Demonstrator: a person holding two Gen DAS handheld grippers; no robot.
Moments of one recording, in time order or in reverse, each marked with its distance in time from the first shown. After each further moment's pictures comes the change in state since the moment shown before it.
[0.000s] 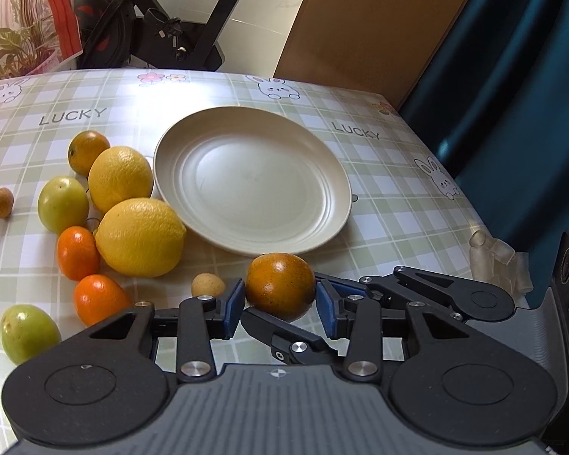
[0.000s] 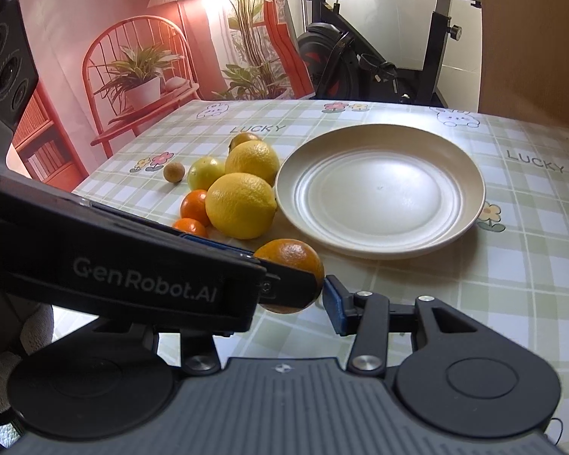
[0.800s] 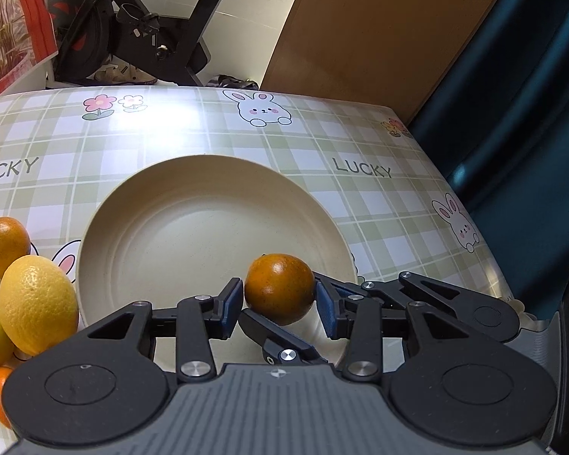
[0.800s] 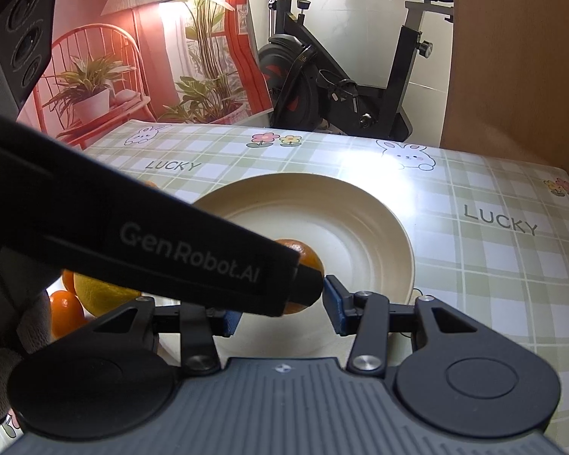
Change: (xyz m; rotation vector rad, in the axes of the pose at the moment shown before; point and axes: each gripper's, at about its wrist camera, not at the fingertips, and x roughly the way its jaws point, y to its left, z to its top) left arm 0.091 -0.010 0.082 -0.006 0.040 -0.023; right arm 0.049 -0.078 0.054 -0.021 -0.019 -0.107
